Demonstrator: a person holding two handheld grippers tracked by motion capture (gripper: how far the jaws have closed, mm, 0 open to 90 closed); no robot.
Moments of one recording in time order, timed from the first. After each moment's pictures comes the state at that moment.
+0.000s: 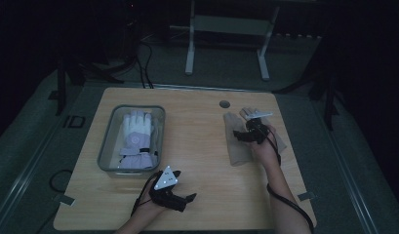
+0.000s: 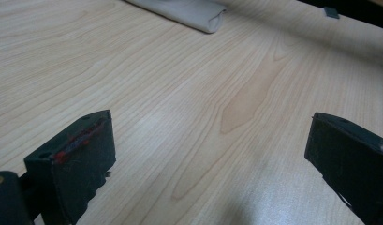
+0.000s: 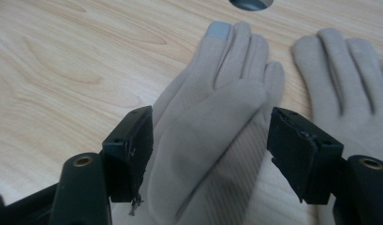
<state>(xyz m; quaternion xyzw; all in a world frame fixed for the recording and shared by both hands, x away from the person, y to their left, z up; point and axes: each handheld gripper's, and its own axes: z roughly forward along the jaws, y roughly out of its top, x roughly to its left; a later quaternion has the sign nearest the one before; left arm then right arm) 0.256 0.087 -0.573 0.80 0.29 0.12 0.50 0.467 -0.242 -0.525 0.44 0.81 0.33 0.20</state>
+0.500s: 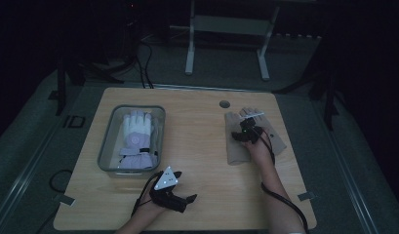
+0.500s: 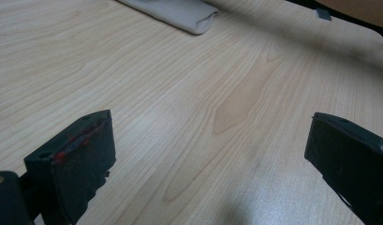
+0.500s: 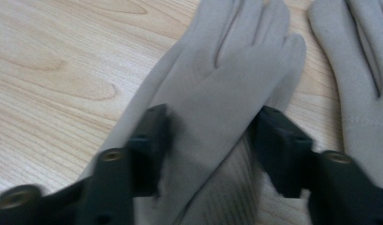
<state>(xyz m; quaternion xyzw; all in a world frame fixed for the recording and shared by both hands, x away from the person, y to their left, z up) 0.255 0.086 -0.574 0.80 0.29 0.11 0.51 0.482 -0.229 -0.546 0.48 0.81 0.28 0.19</state>
